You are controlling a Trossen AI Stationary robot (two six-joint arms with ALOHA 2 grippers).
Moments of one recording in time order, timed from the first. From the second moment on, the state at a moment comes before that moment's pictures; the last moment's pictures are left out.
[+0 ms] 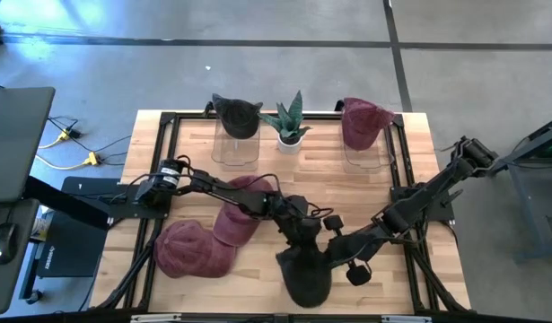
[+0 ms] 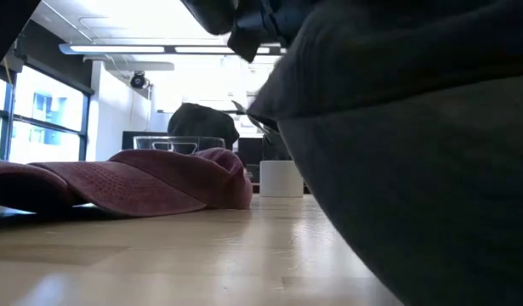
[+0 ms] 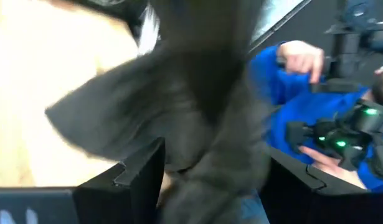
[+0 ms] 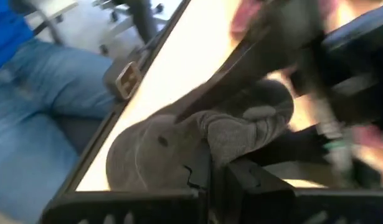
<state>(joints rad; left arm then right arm) -0.18 2.12 1.51 0.28 0.66 -0.49 0.63 1.37 0.93 -0.23 0.19 0.21</state>
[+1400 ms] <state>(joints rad) -0.18 2.12 1.51 0.58 0.99 -0.66 0.68 1.35 0.93 -0.40 0.17 0.27</state>
